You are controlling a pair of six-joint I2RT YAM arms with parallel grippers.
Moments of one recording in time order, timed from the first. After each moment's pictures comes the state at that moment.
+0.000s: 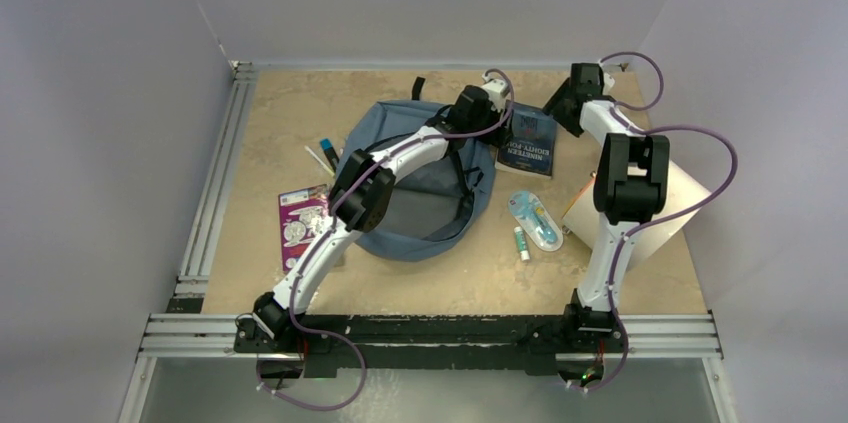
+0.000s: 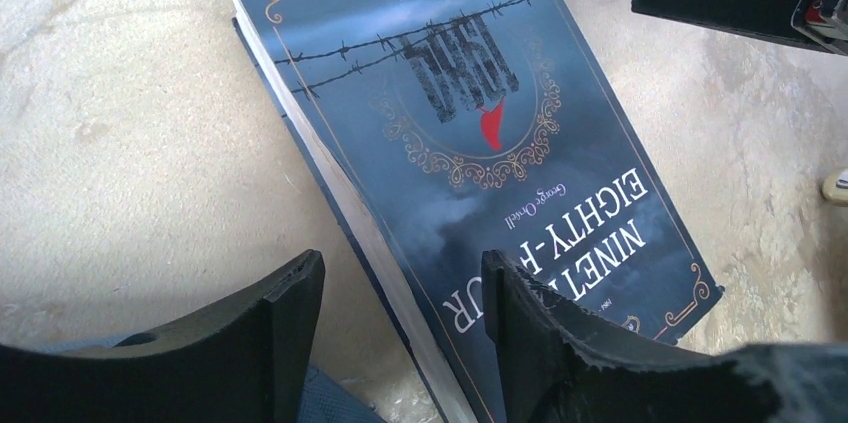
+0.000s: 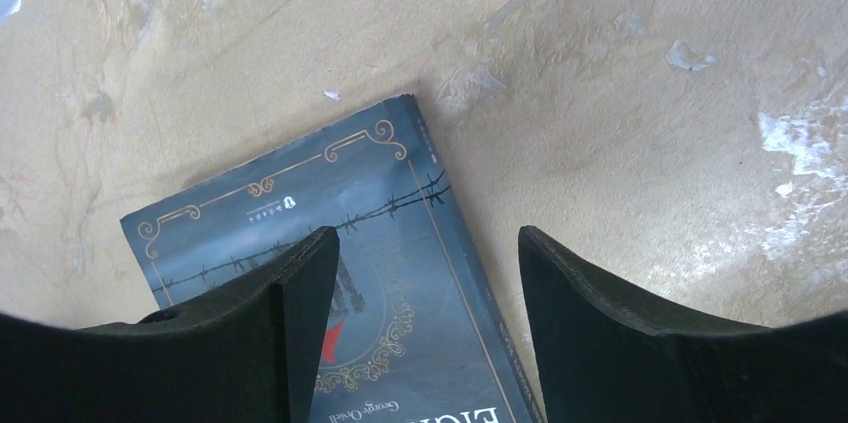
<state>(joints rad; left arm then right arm) -0.72 2.67 2.30 -0.09 0.18 -0.29 -0.06 2.10 1.58 -0.32 0.15 0.61</state>
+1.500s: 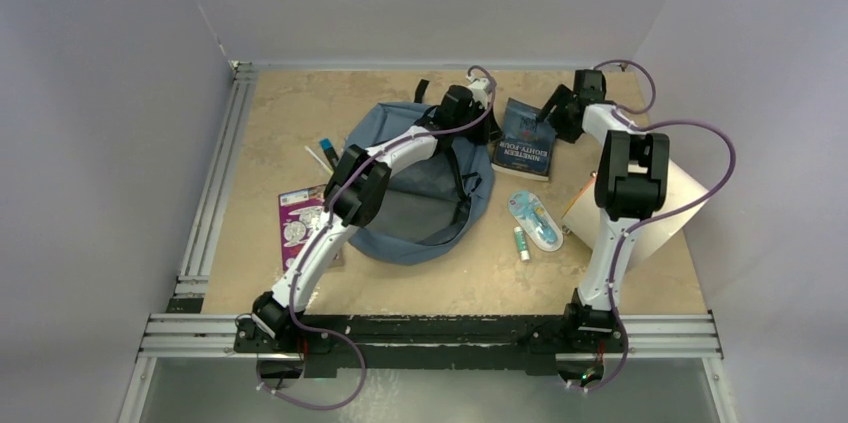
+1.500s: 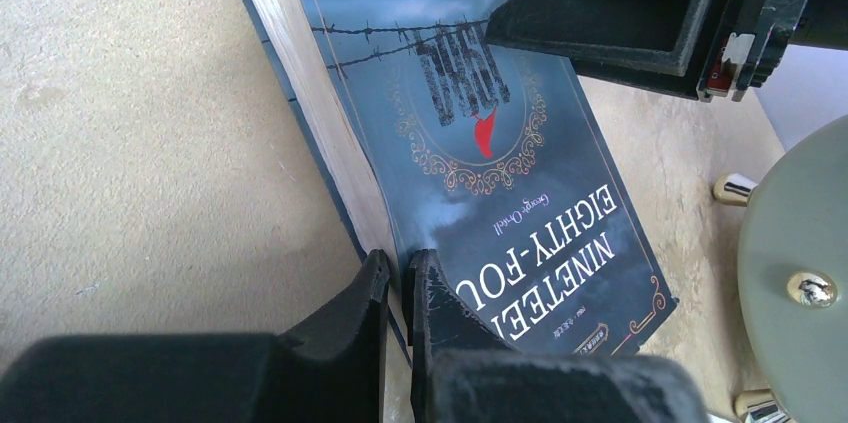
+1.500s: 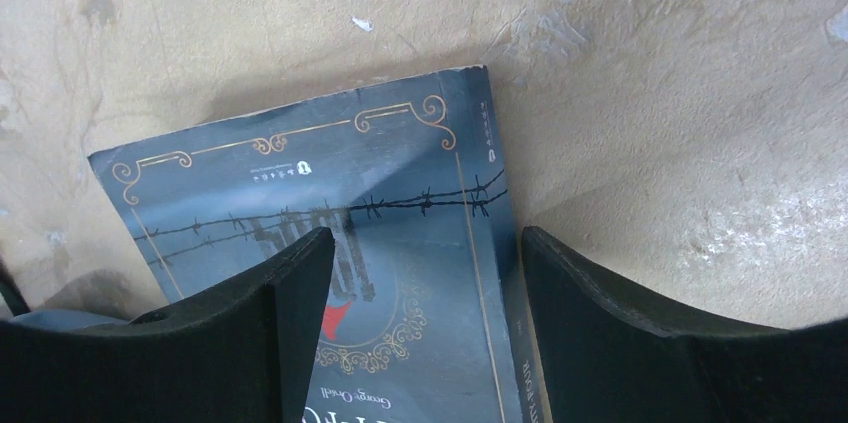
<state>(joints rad) -0.65 2.70 2.24 0.02 0.36 -0.45 -0.09 2.15 1.57 -0.32 -0.07 0.55</state>
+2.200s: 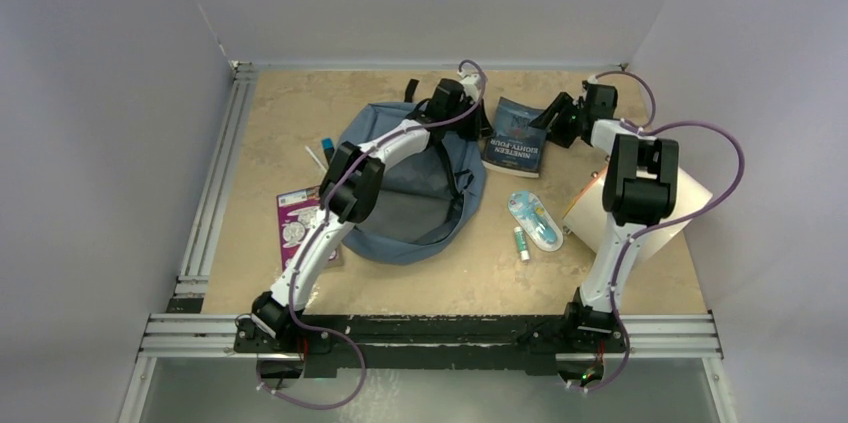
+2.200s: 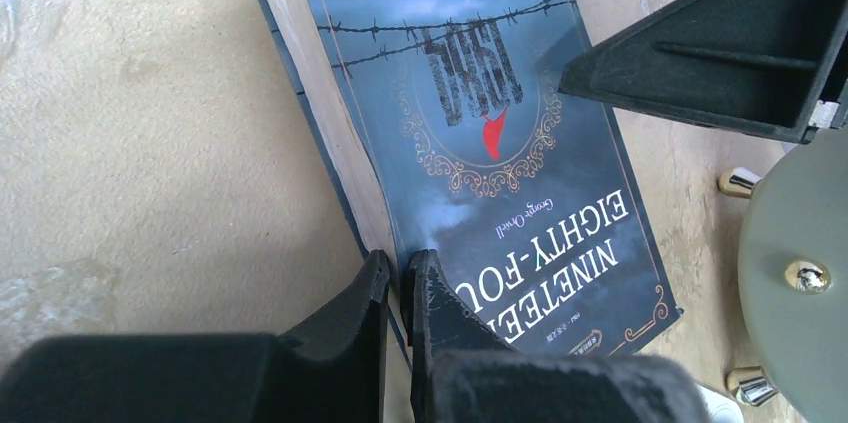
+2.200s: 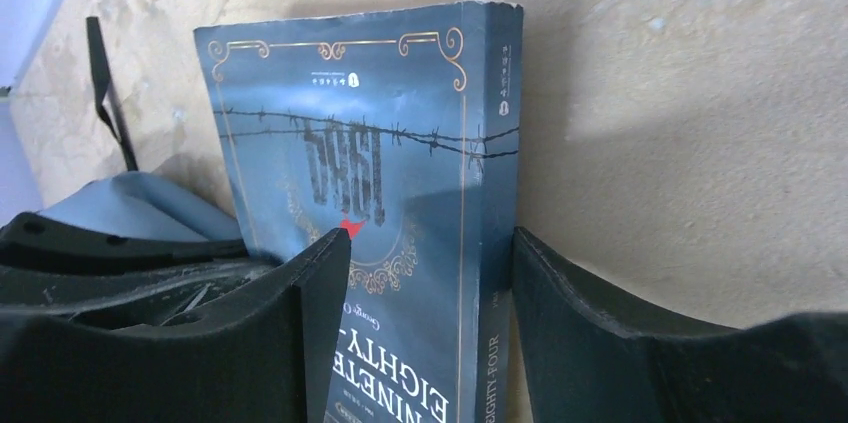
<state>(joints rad) -0.61 2.70 2.26 -0.05 0.41 -0.45 -0.14 2.09 1.38 -0.09 -0.44 0.56</state>
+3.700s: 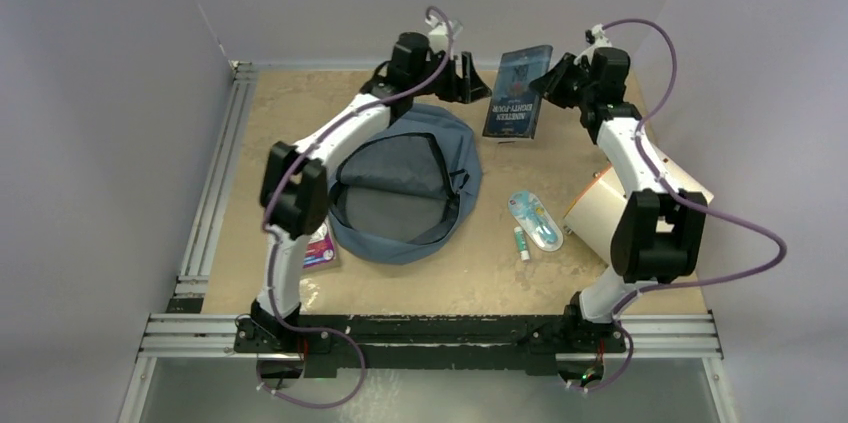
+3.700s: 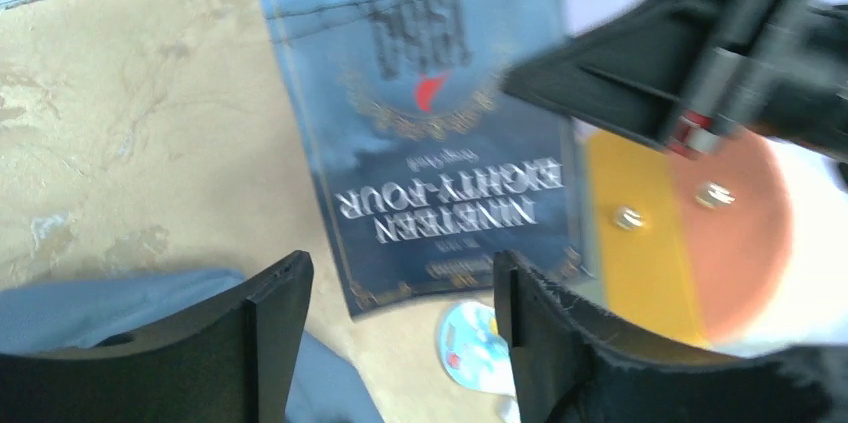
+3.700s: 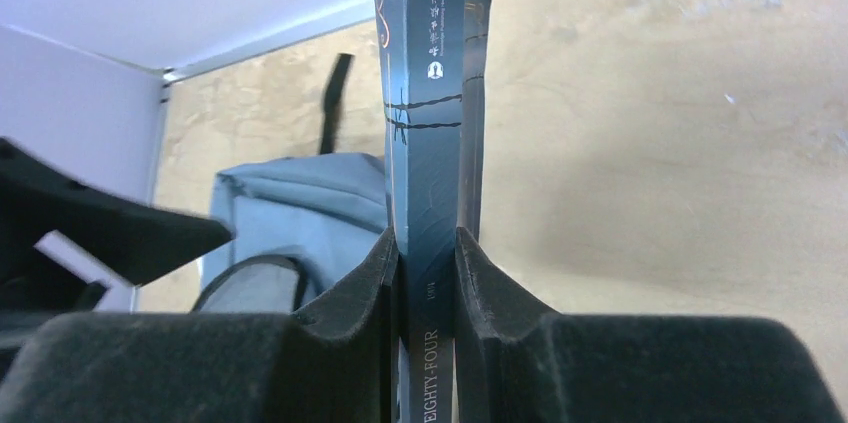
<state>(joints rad) -0.55 2.23 2.01 -0.12 0.47 -0.45 -0.02 1.66 1.35 -0.12 -0.36 0.51</state>
